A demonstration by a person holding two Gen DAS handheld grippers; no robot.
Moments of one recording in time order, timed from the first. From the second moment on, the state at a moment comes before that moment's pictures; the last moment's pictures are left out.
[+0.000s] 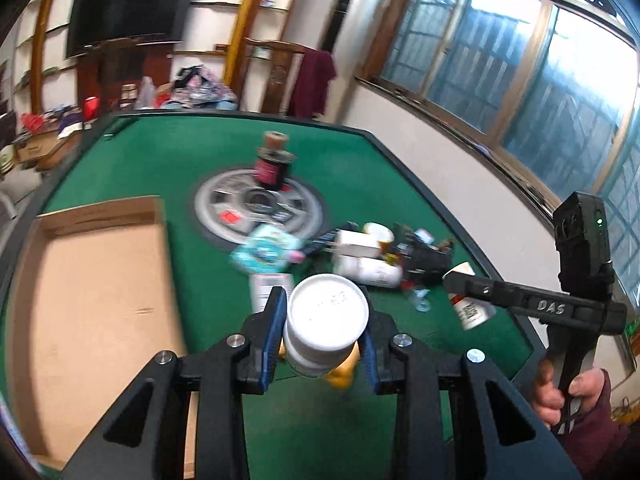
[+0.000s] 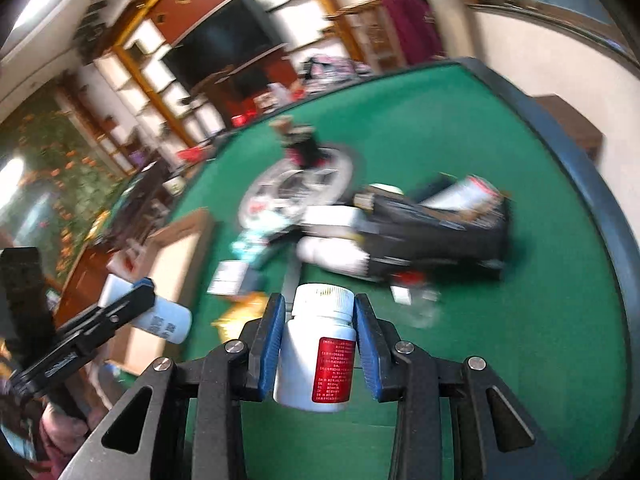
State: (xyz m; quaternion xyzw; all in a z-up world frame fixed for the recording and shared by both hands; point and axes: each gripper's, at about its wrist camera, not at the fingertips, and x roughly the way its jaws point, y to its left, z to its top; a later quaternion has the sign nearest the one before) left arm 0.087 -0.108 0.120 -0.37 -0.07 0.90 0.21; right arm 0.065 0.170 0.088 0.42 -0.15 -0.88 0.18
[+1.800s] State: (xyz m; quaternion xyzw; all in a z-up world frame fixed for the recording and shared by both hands) left arm -0.004 -0.275 0.080 -0.39 -0.19 0.90 0.04; right arm -0.075 -0.038 0.084 0.46 -0.09 -0.85 0.22
